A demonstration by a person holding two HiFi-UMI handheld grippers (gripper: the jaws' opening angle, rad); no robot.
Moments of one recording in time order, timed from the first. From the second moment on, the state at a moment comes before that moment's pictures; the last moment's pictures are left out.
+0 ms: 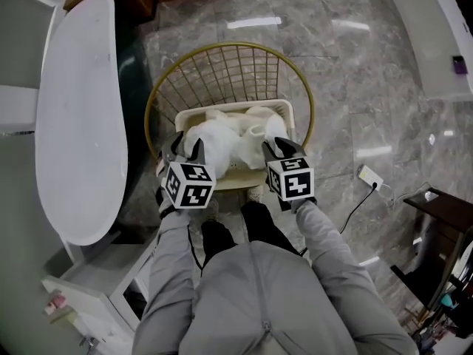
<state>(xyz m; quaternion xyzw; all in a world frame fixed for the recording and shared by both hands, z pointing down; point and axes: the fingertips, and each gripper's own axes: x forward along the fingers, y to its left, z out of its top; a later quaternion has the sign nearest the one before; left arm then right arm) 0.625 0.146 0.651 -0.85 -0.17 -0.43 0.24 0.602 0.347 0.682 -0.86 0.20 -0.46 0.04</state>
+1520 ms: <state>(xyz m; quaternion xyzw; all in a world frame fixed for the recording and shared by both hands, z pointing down) 0.367 -0.074 0.423 -0.95 0.16 -0.25 0.11 0.533 0.198 0.445 -0.92 0.33 -0.18 -0.04</state>
